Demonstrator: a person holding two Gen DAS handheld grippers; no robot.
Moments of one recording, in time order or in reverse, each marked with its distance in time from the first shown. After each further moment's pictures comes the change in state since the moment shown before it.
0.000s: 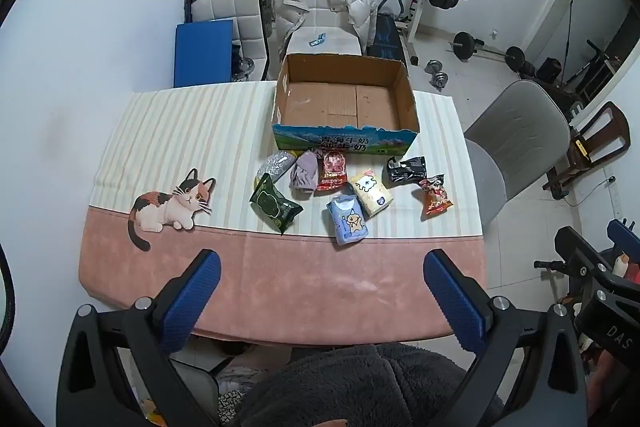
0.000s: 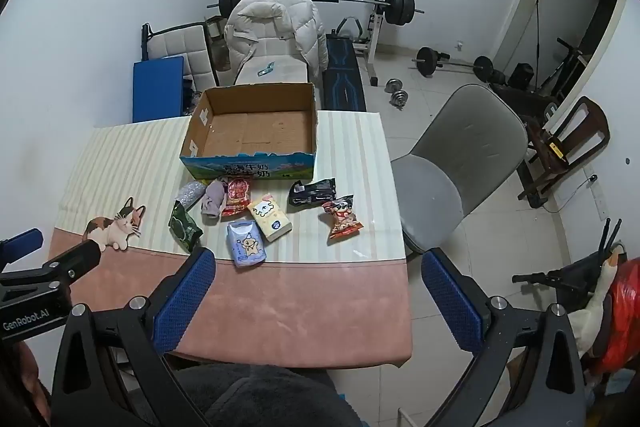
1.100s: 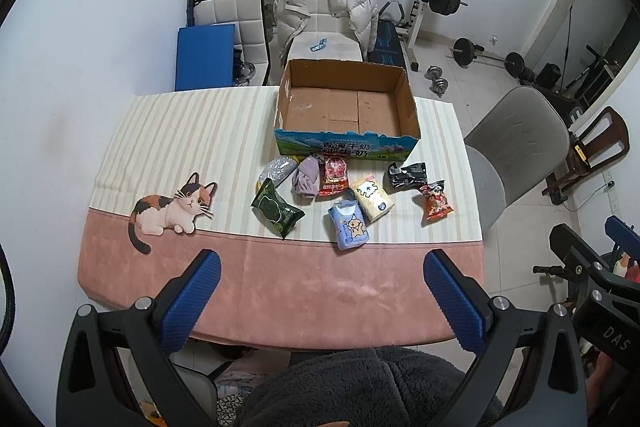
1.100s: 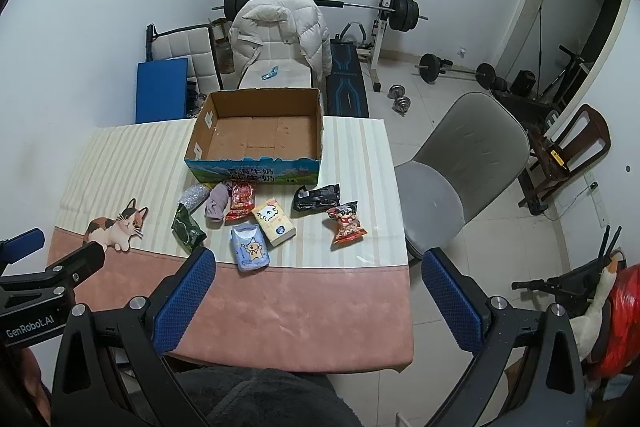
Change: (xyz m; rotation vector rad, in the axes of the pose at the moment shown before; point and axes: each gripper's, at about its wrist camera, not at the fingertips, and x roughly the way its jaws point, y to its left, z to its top) left arm -0.007 0.003 0.006 -0.001 -0.018 0.015; right arm -0.009 0.010 0.007 -0.021 -0.015 -0.001
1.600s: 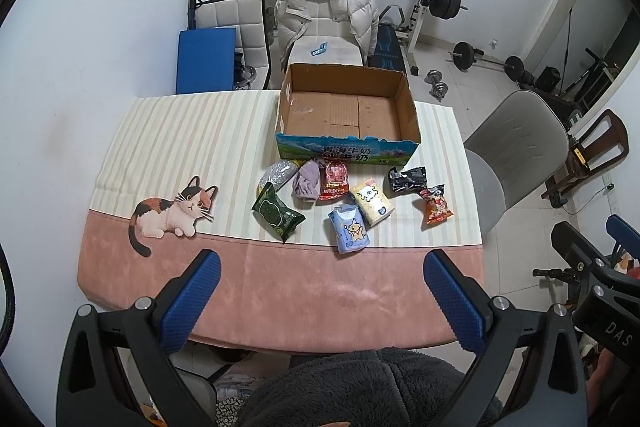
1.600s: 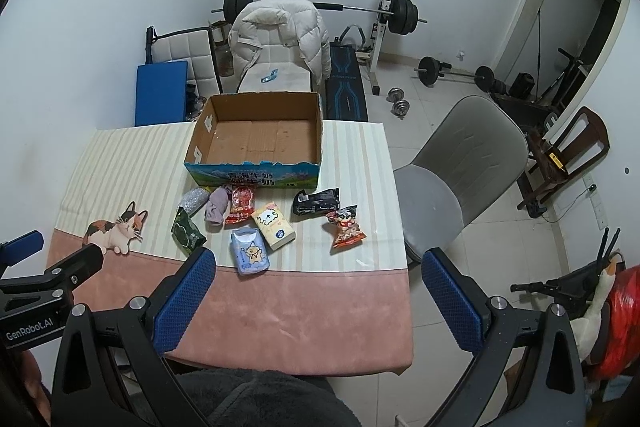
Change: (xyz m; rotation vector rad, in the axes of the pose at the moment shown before) left arm -0.002 0.002 0.004 -0.003 -0.009 -0.002; right arm -0.002 0.004 0.005 0.000 -0.014 -0.005
